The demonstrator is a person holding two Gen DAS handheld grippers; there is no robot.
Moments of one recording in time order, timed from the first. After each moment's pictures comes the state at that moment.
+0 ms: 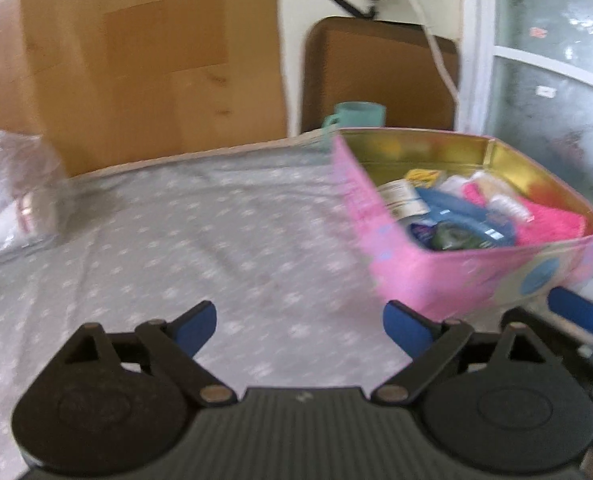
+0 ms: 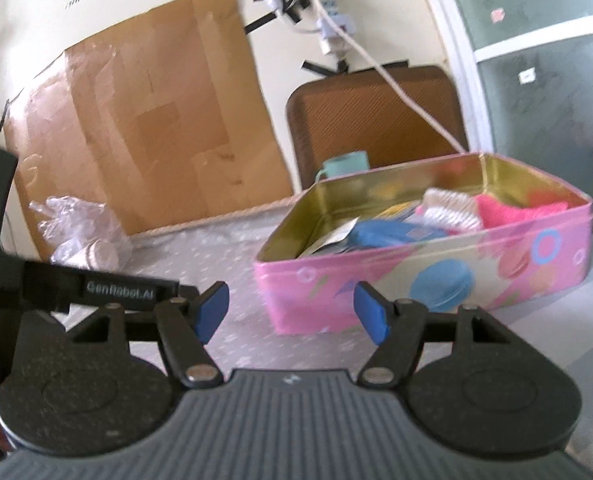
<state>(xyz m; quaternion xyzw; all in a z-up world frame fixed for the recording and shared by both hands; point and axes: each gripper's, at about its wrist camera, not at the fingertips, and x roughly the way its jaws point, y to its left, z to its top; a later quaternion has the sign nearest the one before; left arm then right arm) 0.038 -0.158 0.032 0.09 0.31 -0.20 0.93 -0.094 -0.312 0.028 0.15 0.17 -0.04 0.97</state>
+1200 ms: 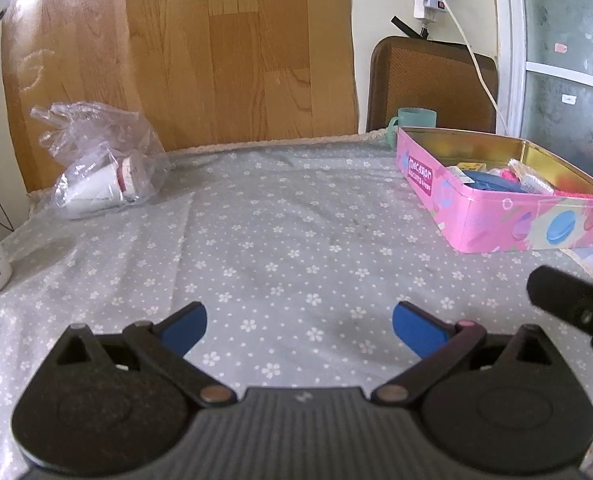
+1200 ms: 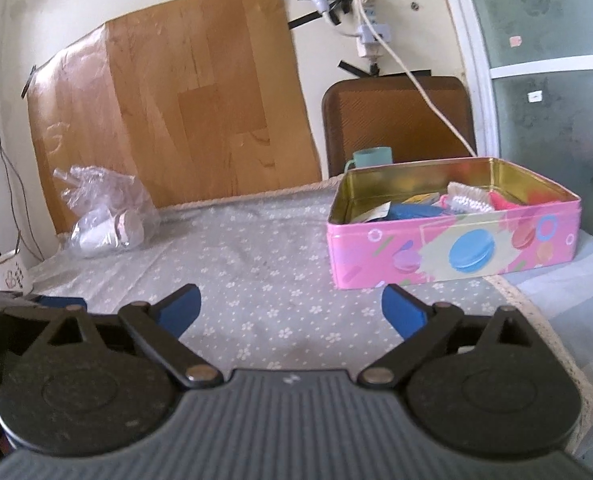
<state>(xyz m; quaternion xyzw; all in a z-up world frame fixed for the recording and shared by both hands) -0.043 -0.067 0.020 0.08 0.28 -0.13 0.95 -0.142 -0.231 0.044 0.12 0.18 -0.06 0.98</state>
